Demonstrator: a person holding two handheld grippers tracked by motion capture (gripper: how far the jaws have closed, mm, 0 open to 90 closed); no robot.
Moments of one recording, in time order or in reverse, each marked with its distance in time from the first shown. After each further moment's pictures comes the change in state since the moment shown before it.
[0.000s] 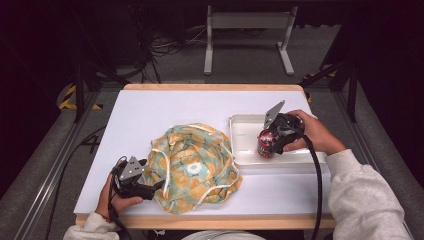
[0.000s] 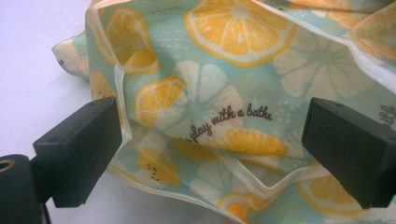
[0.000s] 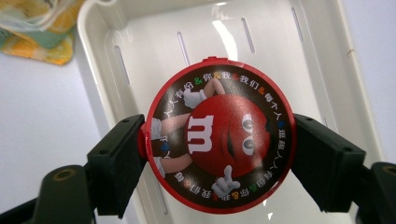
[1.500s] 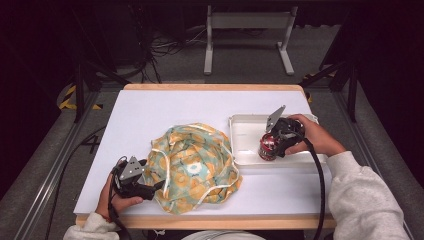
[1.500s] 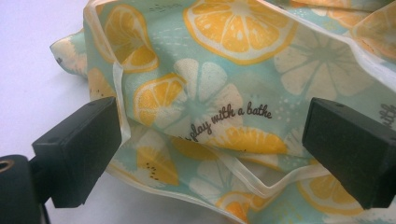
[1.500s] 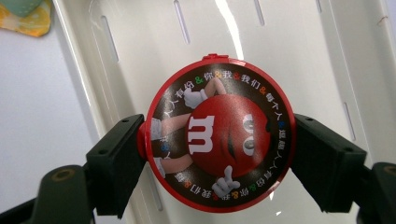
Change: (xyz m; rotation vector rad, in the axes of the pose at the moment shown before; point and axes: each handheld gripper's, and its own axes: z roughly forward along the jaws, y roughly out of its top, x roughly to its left) left arm 0.000 0.000 0.001 0.006 -0.005 -0.001; right arm -0.003 -0.015 0.019 0.029 0.021 0.013
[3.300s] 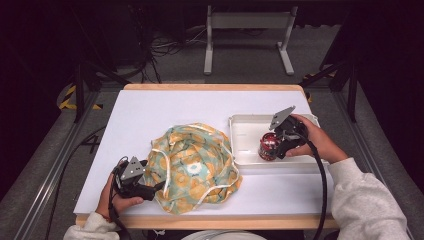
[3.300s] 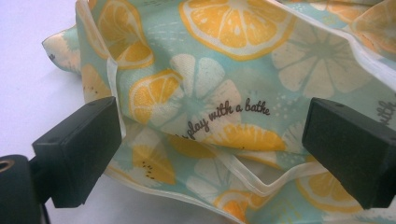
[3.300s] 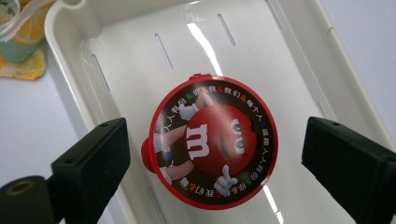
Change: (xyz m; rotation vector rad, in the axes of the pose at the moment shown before) left arm 0.000 0.000 0.002 0.015 -0.008 0.004; right arm 0.009 -0.008 -0.010 -0.132 -0.093 0.106
